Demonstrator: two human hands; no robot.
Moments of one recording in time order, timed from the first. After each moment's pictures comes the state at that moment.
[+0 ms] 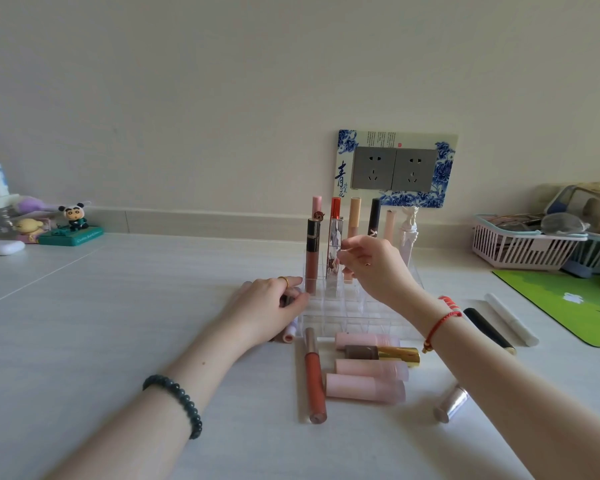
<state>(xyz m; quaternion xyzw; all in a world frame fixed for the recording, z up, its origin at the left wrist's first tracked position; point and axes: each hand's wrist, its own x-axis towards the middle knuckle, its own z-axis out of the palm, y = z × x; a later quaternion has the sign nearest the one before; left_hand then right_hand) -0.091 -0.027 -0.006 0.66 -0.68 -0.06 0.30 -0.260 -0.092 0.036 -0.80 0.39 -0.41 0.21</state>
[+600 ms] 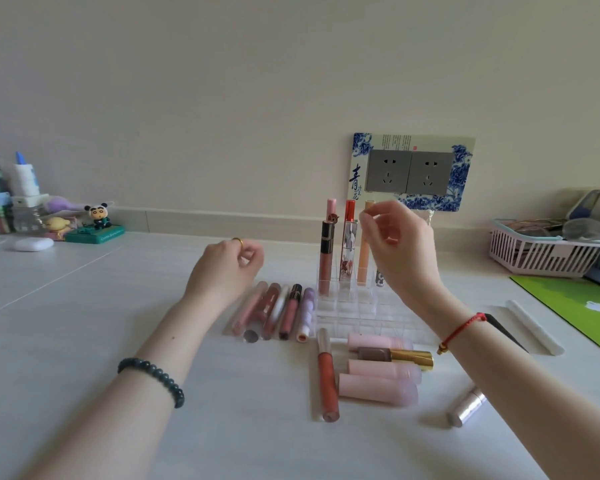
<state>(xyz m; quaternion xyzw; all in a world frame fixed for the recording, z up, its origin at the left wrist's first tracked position) -0.045 -0.012 0.029 0.71 -0.56 0.04 0.43 -0.257 -0.066 0.062 -0.73 0.31 -0.59 0.12</state>
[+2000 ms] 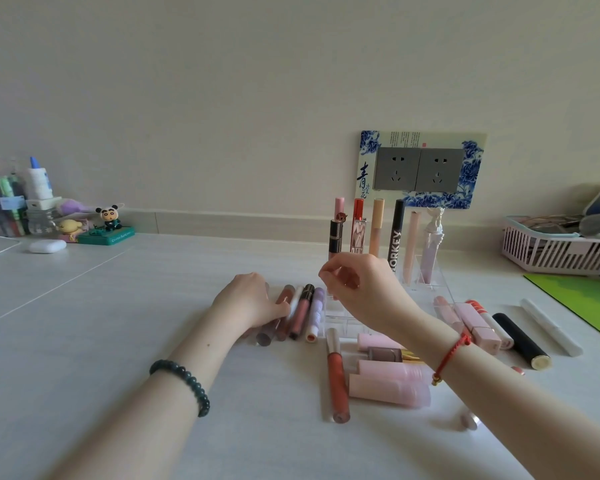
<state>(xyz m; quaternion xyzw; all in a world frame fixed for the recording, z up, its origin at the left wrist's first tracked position) -0.063 -0.013 0.013 0.80 -0.56 -0.08 0.18 -0.235 -0.050 0.030 -0.86 0.32 -0.37 0.15</state>
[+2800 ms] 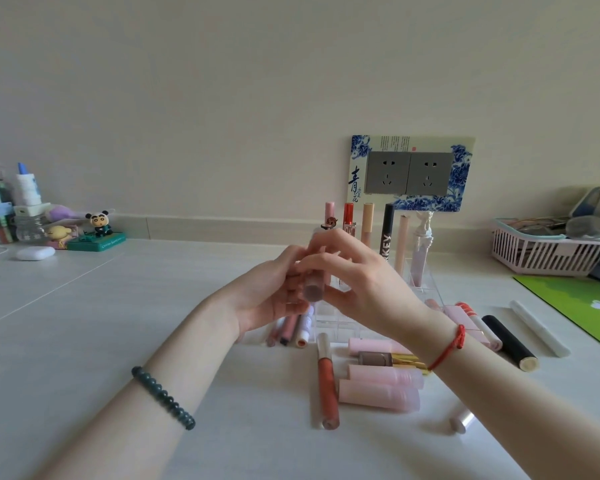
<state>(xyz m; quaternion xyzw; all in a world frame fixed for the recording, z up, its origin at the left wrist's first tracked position) -0.104 0.003 0.052 0.46 -0.49 -0.54 0.50 -0.246 -0.048 0.046 -0.90 0.06 -0.43 -0.10</state>
